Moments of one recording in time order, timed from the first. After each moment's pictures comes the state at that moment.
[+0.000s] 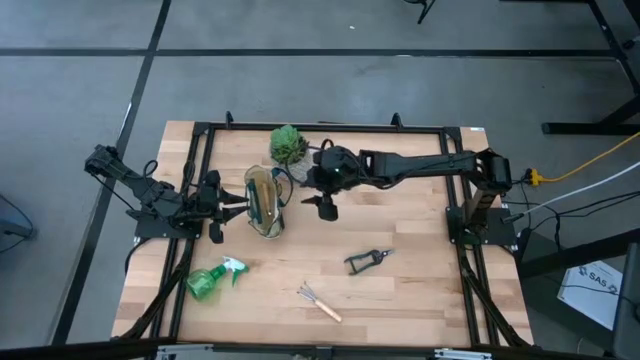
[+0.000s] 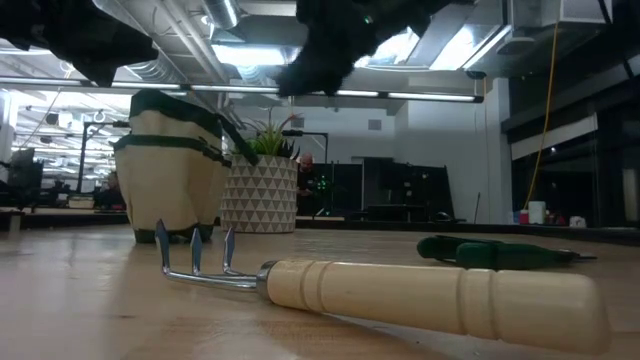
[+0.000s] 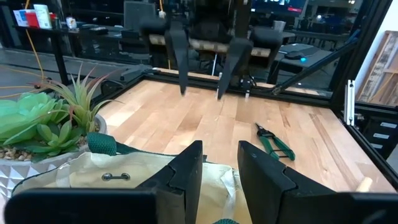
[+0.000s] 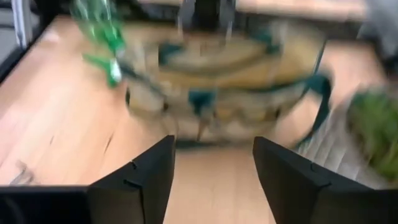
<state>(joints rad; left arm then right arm) -0.52 0.29 0.27 -0.14 -0.73 -0.22 -0.08 1.81 1.43 -0.28 -0.17 -0.13</state>
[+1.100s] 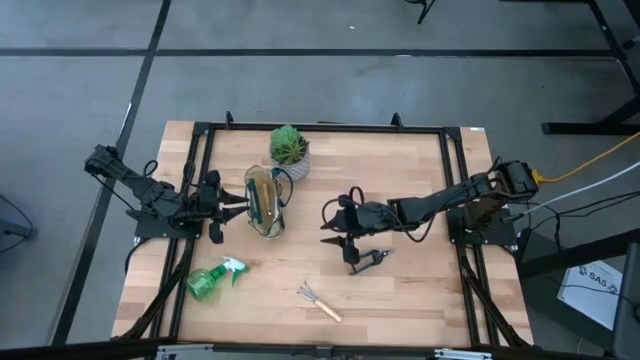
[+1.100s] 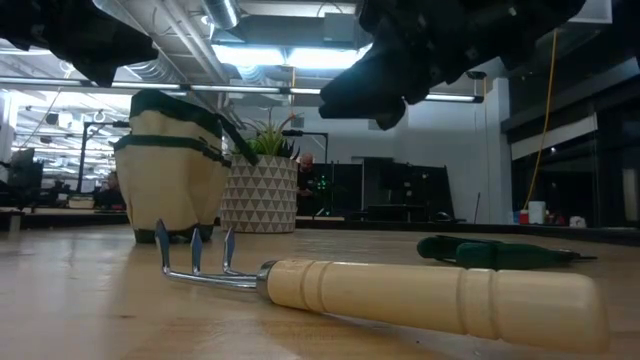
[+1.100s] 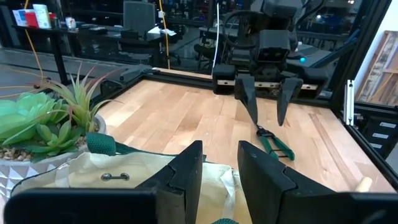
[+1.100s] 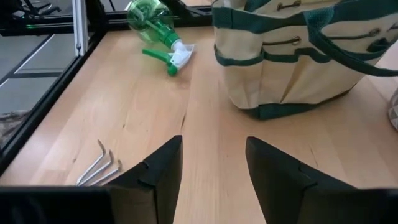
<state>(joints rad) -0.52 0.29 0.27 -0.14 -0.73 -0.22 0.20 1.65 0.85 0.33 0.05 0.15</state>
